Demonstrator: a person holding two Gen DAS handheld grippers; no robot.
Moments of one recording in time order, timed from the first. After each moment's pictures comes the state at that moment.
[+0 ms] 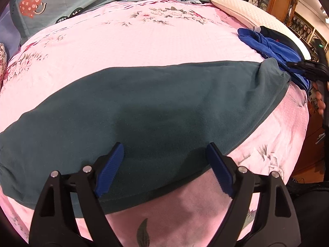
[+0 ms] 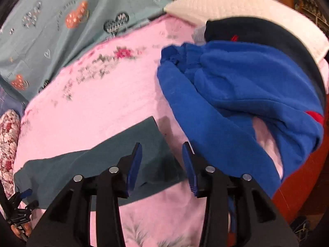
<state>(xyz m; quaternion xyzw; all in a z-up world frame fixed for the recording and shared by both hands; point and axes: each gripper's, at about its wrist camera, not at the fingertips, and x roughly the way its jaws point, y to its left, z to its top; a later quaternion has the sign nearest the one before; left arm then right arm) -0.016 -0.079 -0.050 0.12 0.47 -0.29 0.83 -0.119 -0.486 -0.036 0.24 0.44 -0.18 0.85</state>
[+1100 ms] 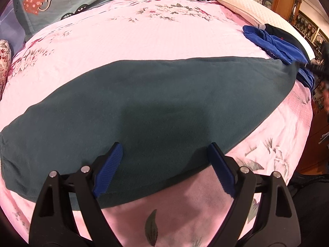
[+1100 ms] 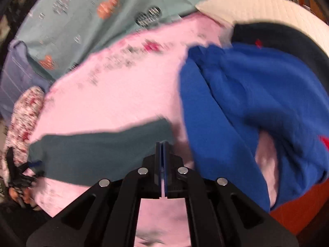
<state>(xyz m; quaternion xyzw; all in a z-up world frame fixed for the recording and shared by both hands) -0.018 -0.069 -0.051 0.13 0.47 -0.27 0.83 -0.147 -0.491 0.007 0.20 0.36 -0.03 0.91</state>
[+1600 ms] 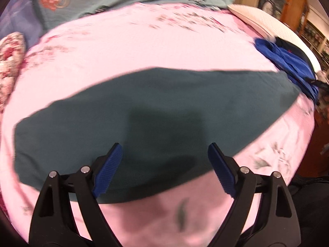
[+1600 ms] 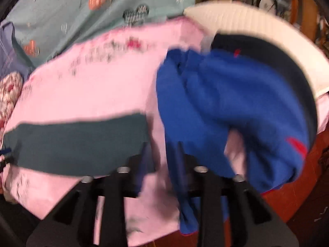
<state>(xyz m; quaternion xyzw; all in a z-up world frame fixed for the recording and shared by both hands) -0.009 -0.025 -0.030 0.11 0.46 -0.23 0.85 -0.153 -0.477 0.006 0.13 0.40 -0.14 0.90</state>
